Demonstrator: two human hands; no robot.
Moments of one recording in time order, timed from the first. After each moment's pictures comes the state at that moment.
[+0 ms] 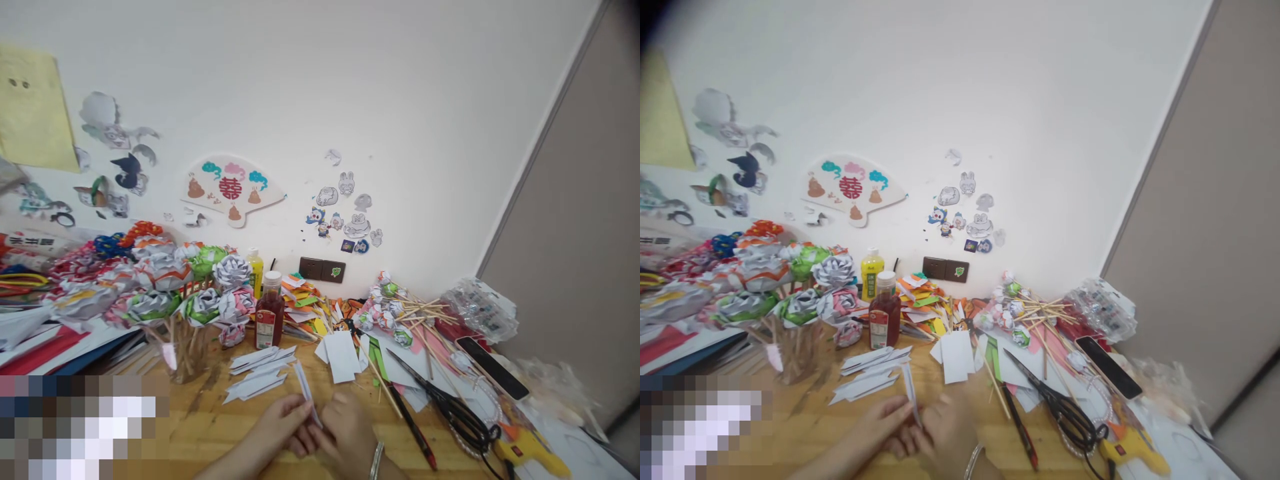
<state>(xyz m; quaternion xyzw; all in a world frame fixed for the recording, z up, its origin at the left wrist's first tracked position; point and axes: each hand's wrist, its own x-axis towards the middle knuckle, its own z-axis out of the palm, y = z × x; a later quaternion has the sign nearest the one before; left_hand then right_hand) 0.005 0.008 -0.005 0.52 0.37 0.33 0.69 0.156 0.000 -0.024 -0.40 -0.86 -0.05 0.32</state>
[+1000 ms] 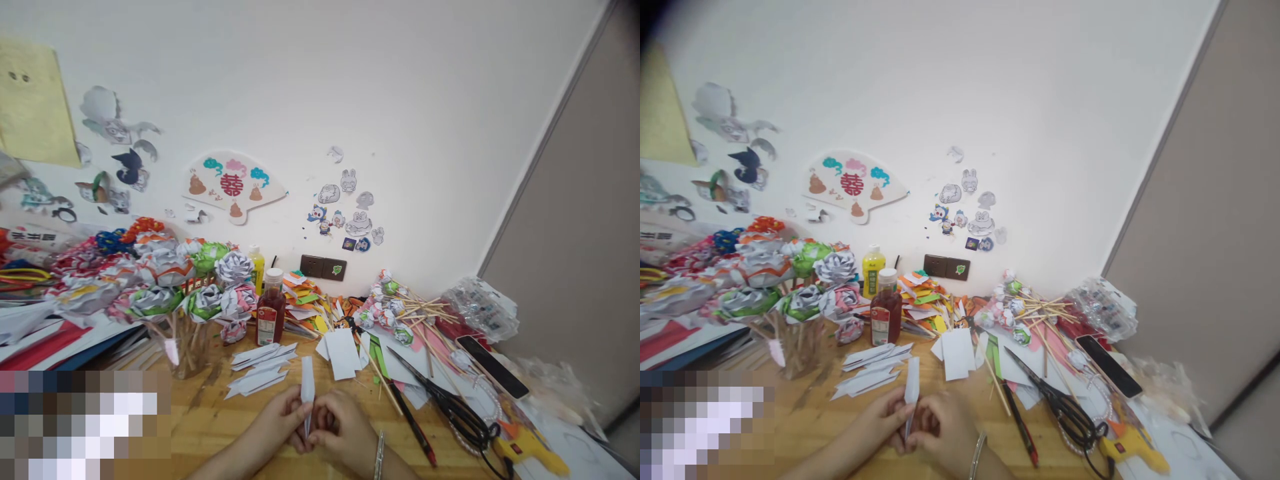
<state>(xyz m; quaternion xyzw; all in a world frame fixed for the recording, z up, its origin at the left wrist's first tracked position) 0.000 0.017 -0.023 0.58 0.33 0.35 0.65 0.156 -0.002 -0.012 -0.42 -0.83 0.19 0.32</state>
